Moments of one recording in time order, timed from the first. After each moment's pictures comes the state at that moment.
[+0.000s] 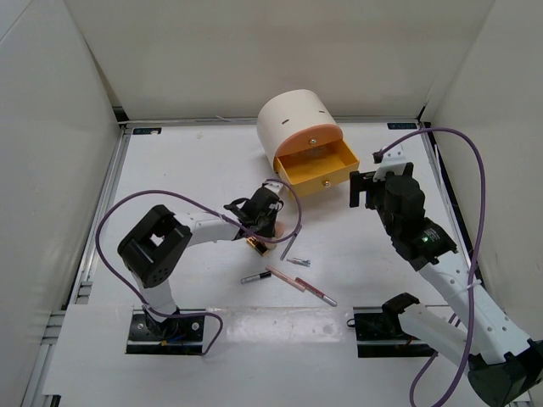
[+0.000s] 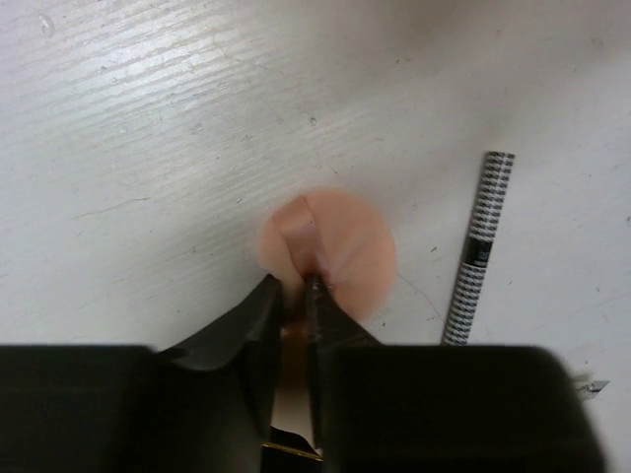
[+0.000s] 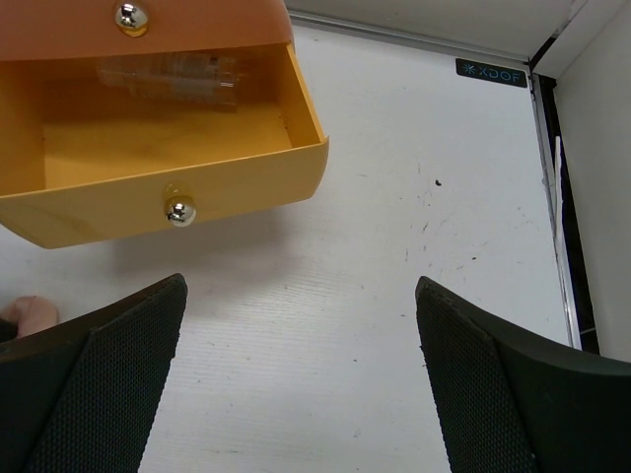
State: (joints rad) left arm -0.79 1.76 0.96 -0.09 -0.13 -0.40; right arm 0.50 0.83 0.86 -0.33 0.38 -0.02
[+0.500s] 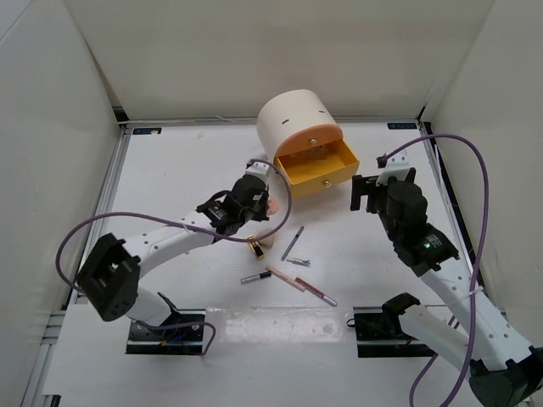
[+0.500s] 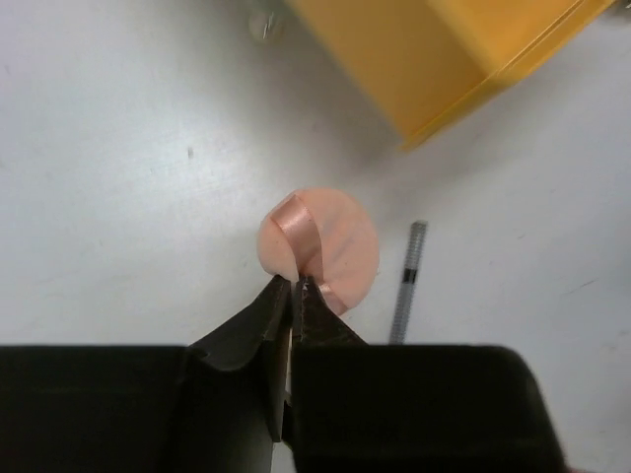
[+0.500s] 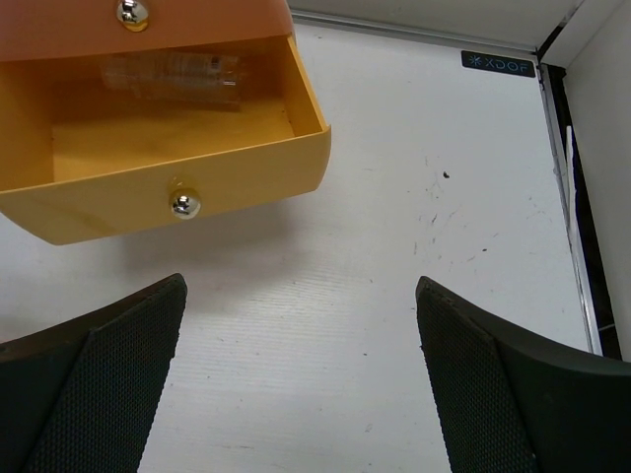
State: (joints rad) left arm -0.80 1.46 0.96 -0.16 -0.27 -0.40; right arm 0.50 0.78 0.82 -0.33 0.37 0.02
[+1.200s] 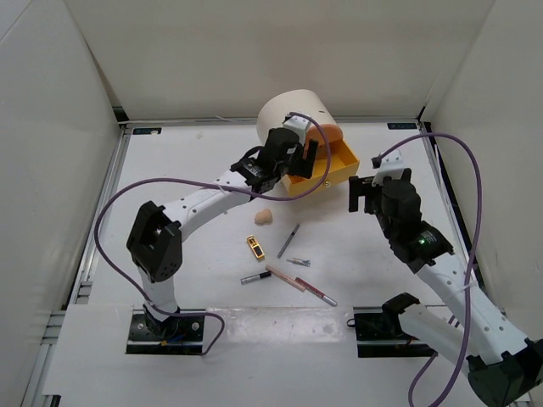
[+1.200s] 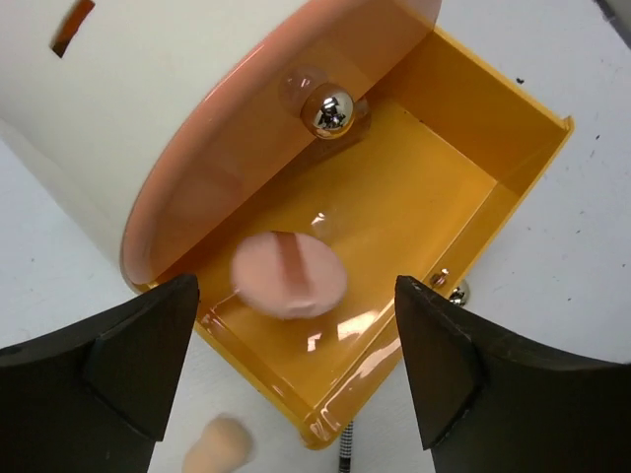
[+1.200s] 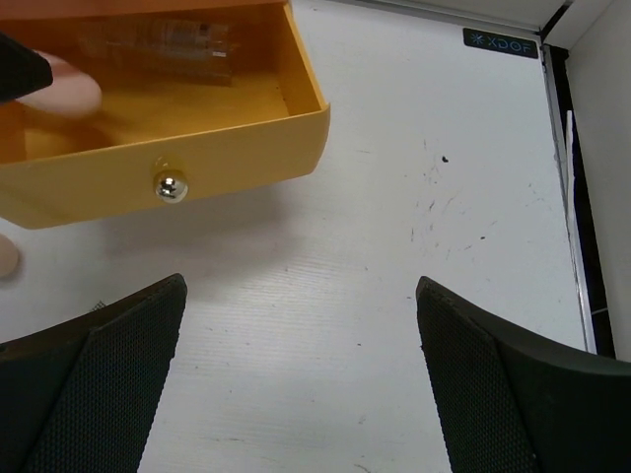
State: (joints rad) left arm -0.80 1.83 1.59 -0.17 -0.28 -0.20; right arm 0.50 0.81 0.80 -0.32 0.39 0.02
